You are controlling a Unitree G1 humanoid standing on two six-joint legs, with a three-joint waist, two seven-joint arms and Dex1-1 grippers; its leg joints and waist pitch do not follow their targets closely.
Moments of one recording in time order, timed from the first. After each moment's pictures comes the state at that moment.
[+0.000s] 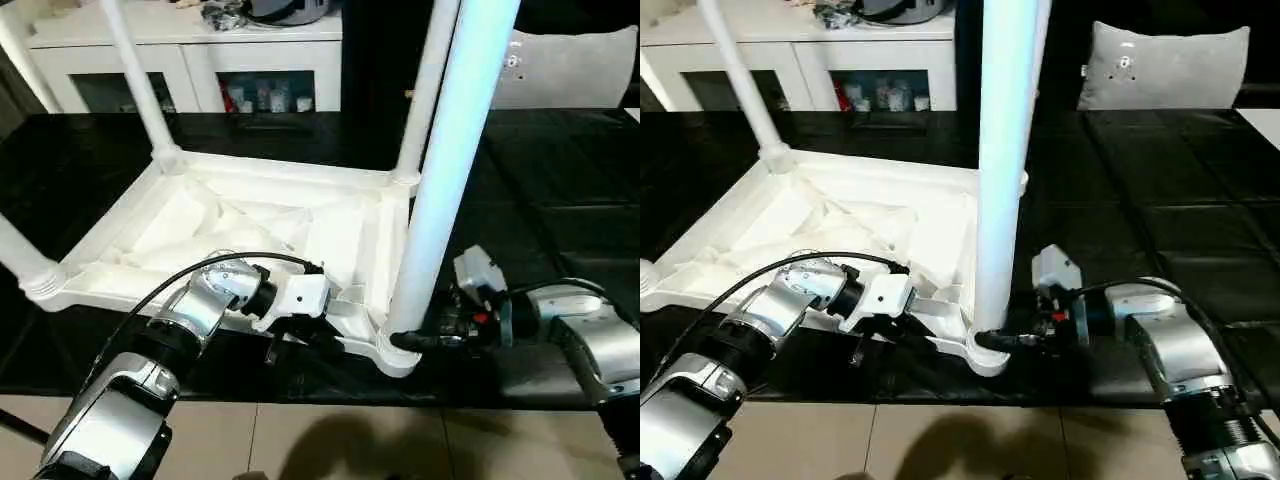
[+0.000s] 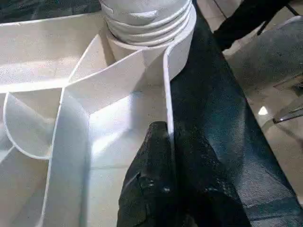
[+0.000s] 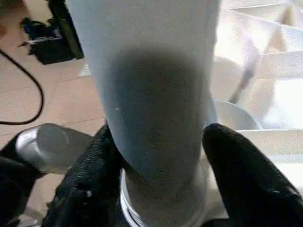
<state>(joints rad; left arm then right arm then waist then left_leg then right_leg) -0.67 0.31 -0.42 0.76 0.08 -0.27 -1.44 -0.32 -0.58 0.16 0.18 0.31 0.26 1.38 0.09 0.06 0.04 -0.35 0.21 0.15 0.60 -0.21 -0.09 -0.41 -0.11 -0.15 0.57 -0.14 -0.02</state>
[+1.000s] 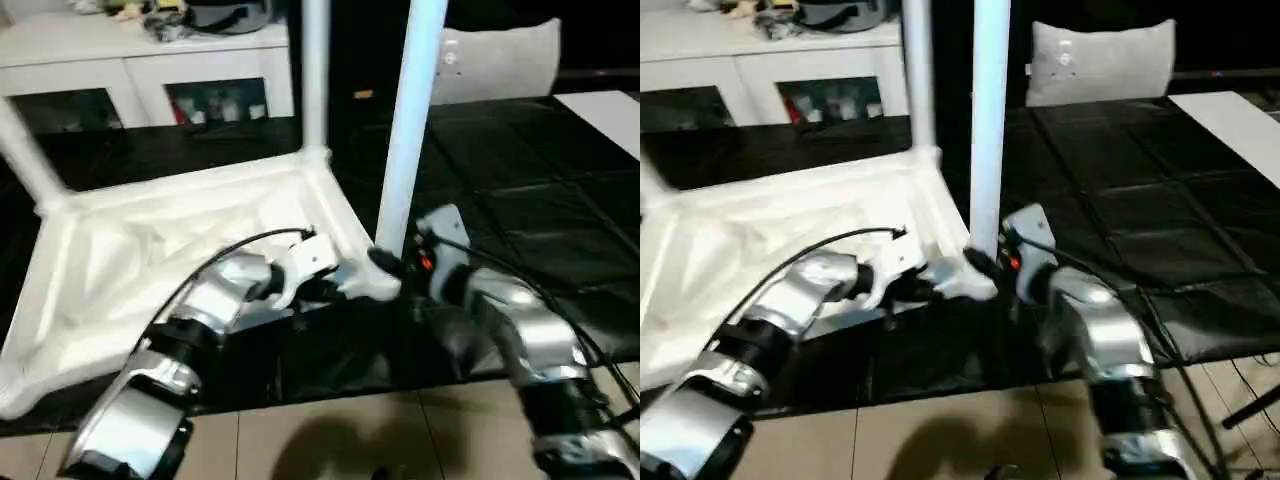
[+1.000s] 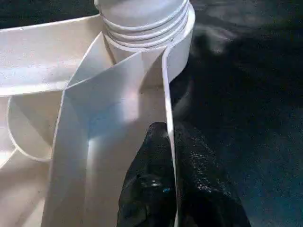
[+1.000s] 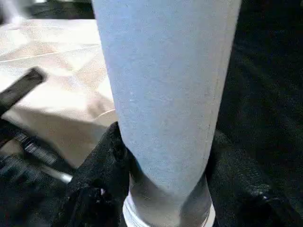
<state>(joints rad) -0.69 0.18 -0.30 0.72 0.16 0.15 -0.96 -0.42 -0.18 0.05 0.25 0.12 0.42 0.53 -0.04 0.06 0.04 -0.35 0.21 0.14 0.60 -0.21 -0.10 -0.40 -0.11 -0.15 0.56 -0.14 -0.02</state>
